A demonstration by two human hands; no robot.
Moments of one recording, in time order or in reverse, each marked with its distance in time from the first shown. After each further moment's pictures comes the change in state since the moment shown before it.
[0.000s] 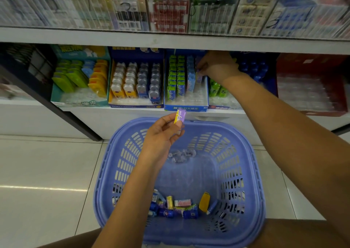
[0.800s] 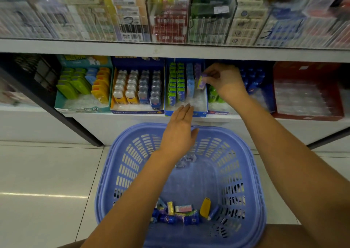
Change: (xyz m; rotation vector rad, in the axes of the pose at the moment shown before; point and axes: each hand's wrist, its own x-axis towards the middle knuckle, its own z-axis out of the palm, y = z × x) left_hand 0.032 -0.005 0.028 1.499 -0.167 0.507; right_hand -0.041 0.005 0.013 0.380 0.312 0.087
